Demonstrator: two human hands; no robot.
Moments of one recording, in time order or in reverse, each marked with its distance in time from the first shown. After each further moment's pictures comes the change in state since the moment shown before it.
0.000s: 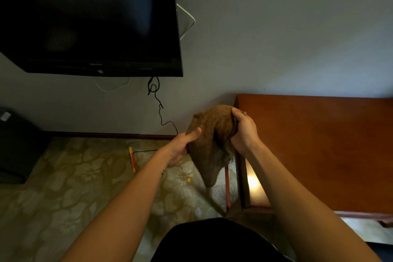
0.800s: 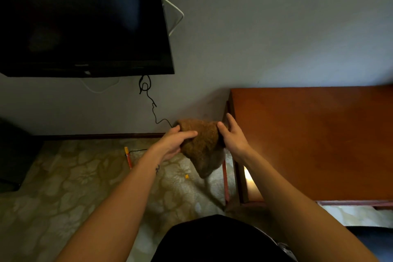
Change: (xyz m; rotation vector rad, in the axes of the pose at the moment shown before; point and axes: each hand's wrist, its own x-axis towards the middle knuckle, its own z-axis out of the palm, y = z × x) left_hand 0.021 0.016 0.003 0.030 0.217 -0.102; right_hand 0.011 0.028 -0.035 -0.654 -0.102 -0.090
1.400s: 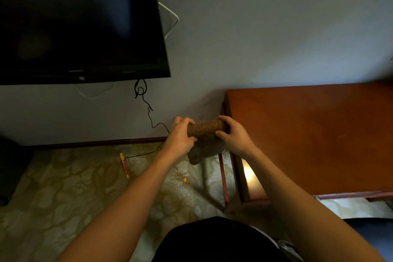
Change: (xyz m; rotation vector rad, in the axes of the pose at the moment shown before) left_hand -0.008 0.003 0.006 0.974 0.223 0.504; right_hand 0.003 -0.003 -0.007 -0.531 0.034 -0.203
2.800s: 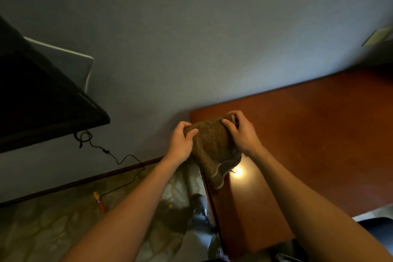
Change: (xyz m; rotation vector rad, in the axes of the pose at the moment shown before) left_hand 0.215 0.126 0.118 -0.307 -0.032 -0.009; right_hand 0.163 0.107 -0.179 0.048 0.350 0.032
